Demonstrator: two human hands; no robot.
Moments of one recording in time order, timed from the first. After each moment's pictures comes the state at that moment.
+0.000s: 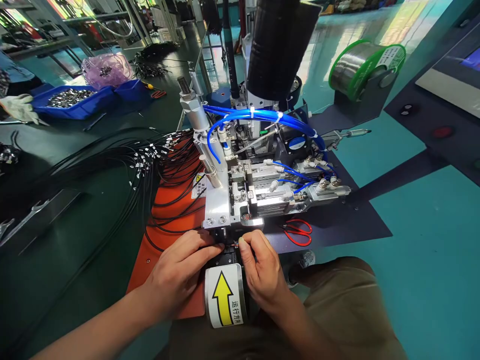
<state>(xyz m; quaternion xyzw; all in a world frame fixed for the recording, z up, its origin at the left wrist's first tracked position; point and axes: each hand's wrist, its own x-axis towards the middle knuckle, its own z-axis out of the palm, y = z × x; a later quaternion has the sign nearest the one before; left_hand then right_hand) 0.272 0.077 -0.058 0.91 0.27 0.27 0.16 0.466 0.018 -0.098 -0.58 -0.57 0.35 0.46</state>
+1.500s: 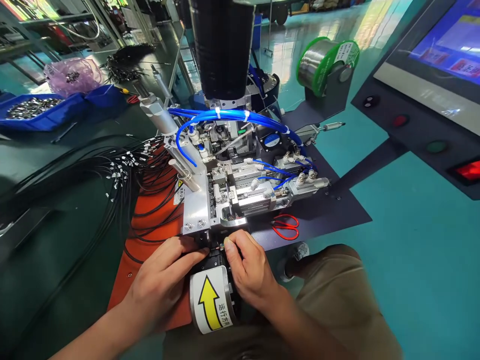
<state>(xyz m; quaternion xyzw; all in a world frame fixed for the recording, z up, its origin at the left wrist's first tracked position) 0.275 0.078 -0.053 0.92 0.27 0.24 0.12 0.469 0.022 -0.092 -0.58 -0.55 0.38 0.46</state>
